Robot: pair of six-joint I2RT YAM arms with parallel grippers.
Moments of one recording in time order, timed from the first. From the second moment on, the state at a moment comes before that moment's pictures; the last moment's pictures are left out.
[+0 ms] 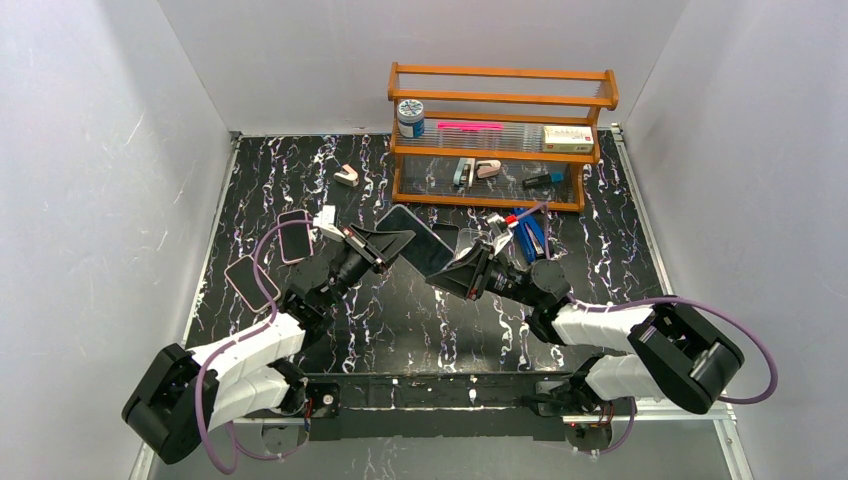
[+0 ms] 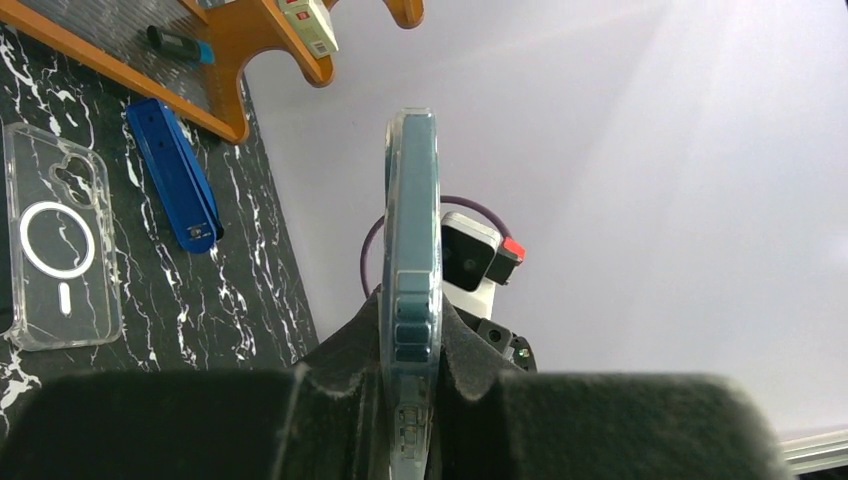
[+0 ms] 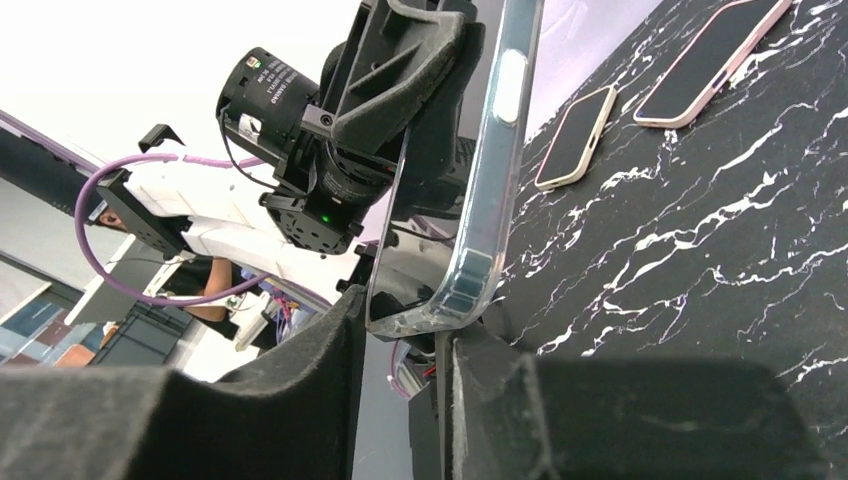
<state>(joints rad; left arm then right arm) -0.64 1.04 0.34 0.85 0.10 -1.34 0.78 1.29 0.32 1.22 -0.51 1.00</state>
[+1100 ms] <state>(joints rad) -0.63 1.02 0.33 0.80 0.06 -1.46 0.75 1.24 0.55 0.66 -0.81 0.17</state>
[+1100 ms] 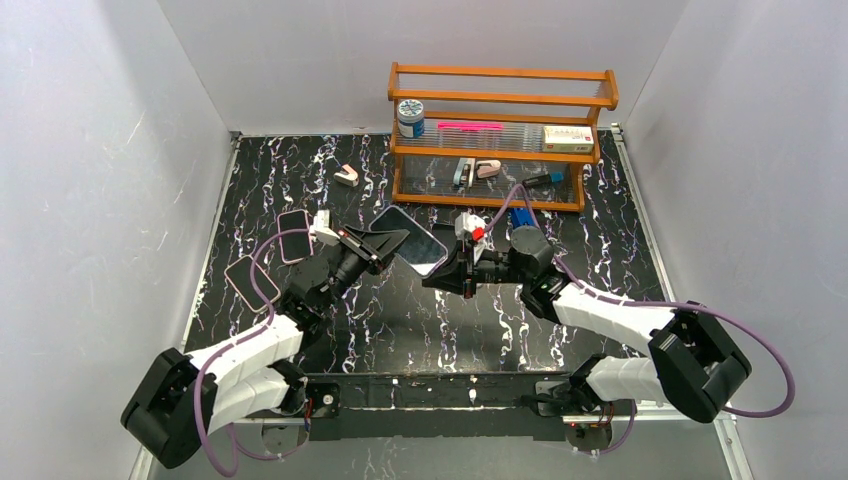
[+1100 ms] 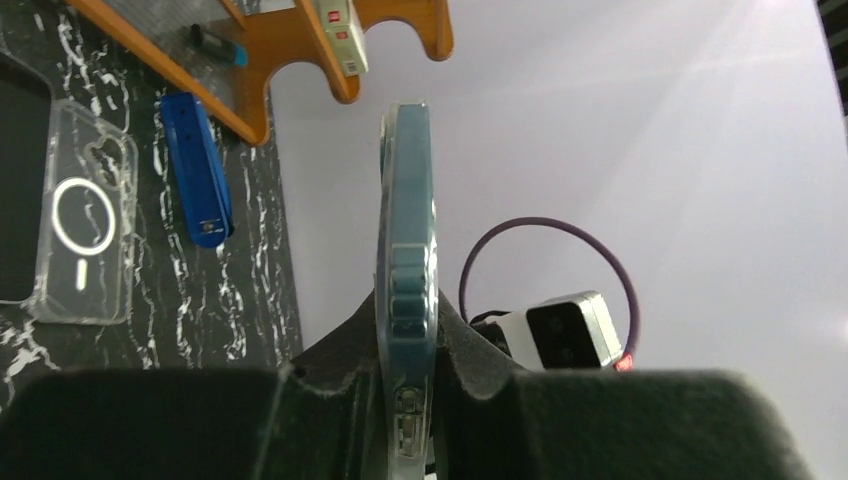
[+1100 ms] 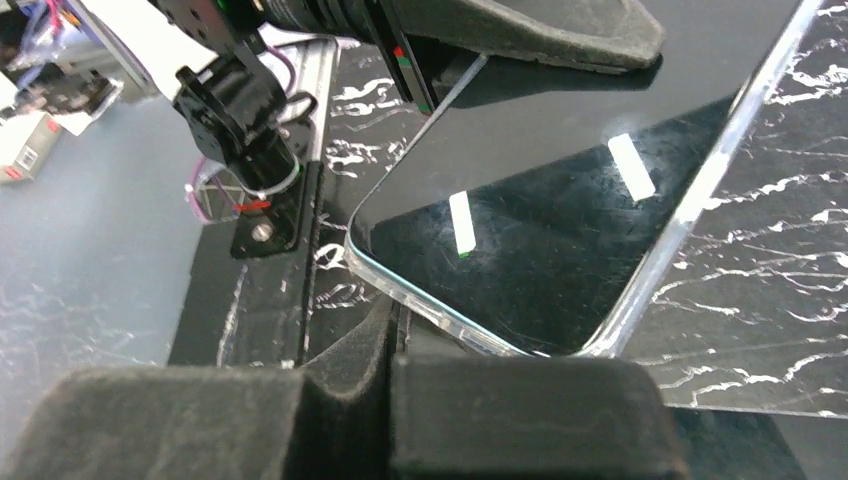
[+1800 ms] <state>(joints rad) -0.40 1.08 0.56 0.55 0.63 -1.03 0.63 1.12 0.52 0.41 -0.92 0.07</state>
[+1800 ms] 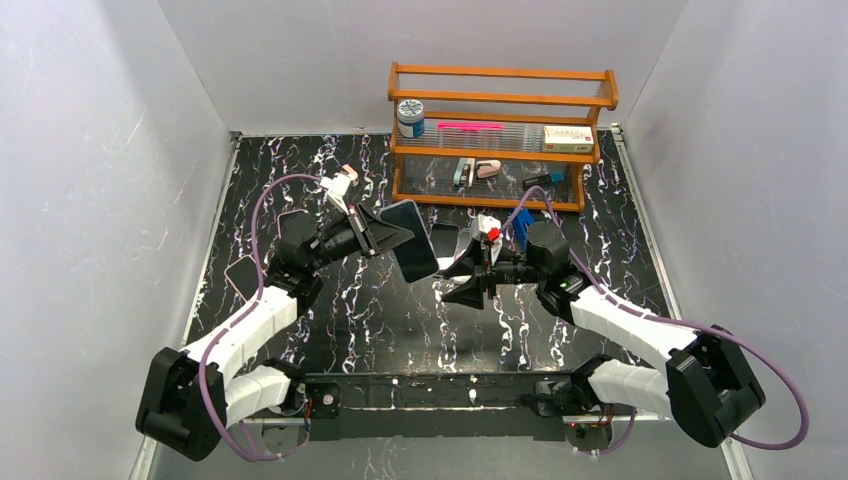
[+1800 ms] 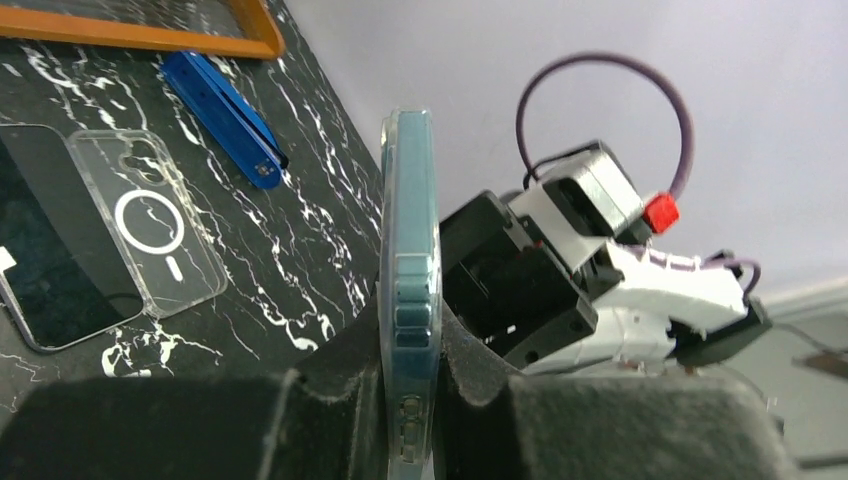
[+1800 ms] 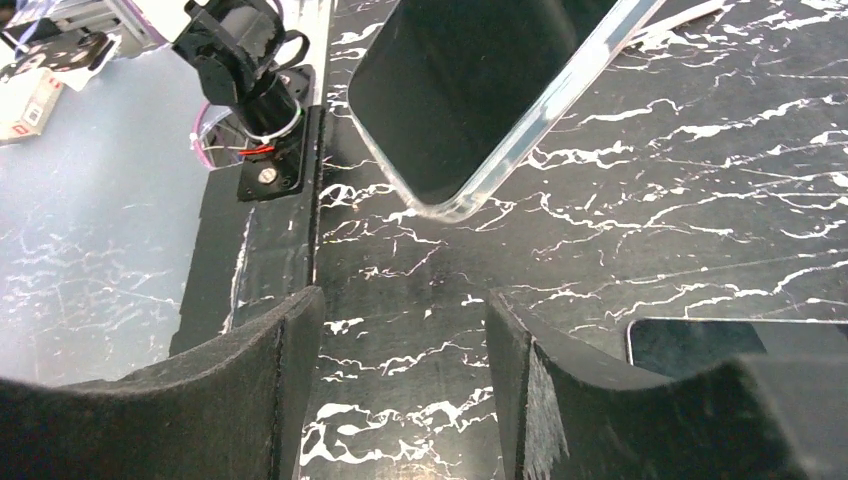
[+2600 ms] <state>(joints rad) -0.41 1.09 0.62 0.48 0.86 -0.88 0.66 1.27 0.68 0.41 -1.13 0.14</state>
